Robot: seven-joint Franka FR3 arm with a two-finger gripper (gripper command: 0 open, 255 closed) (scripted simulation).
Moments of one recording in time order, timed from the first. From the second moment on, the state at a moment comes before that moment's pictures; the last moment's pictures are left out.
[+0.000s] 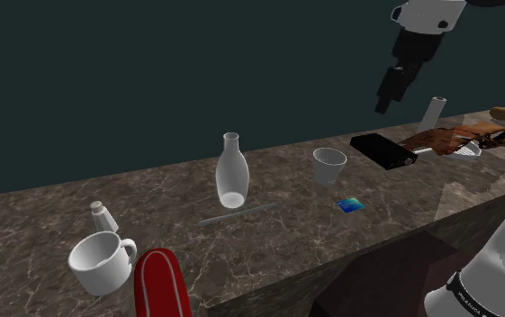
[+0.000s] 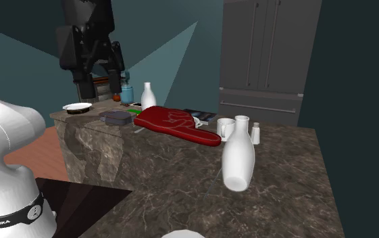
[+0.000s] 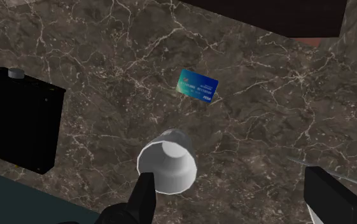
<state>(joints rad) 0.02 -0.77 0.02 -2.32 -0.09 1.66 -0.06</state>
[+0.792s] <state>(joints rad) 0.04 -0.44 0.16 -2.15 -0.01 1.77 0.14</state>
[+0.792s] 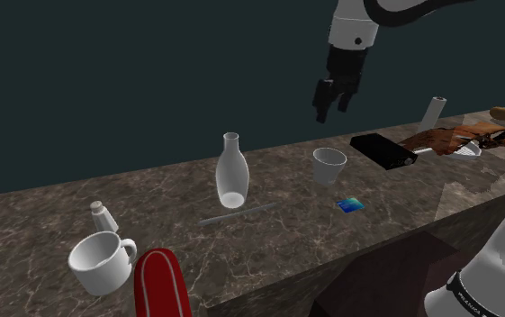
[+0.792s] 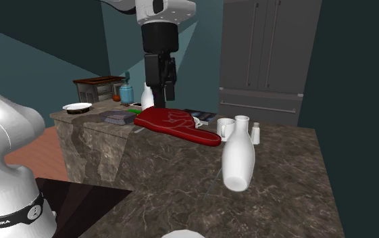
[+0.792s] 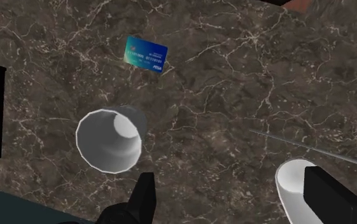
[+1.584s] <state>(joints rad) 0.08 0.01 0.27 -1.79 -0.04 1.79 0.36</state>
